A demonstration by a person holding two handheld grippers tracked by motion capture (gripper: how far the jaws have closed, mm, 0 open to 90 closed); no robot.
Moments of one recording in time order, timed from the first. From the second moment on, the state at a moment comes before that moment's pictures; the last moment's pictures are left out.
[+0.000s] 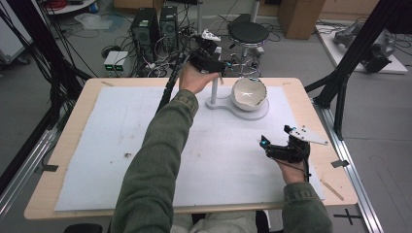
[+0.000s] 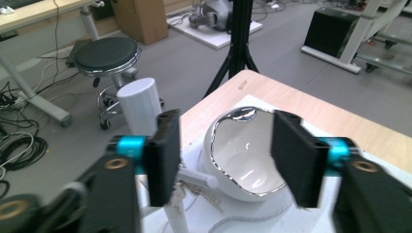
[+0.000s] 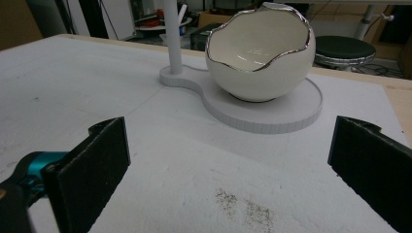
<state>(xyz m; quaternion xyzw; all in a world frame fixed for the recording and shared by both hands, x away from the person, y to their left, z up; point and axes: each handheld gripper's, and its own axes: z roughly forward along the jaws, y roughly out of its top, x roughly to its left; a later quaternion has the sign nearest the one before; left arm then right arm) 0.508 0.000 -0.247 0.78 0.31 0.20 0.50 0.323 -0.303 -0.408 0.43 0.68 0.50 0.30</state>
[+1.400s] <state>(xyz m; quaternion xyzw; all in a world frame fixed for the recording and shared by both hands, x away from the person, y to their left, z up) 0.452 0.065 -0.286 0.77 0.31 0.19 0.52 0.321 -0.306 -0.407 0.44 0.67 0.50 0.31</state>
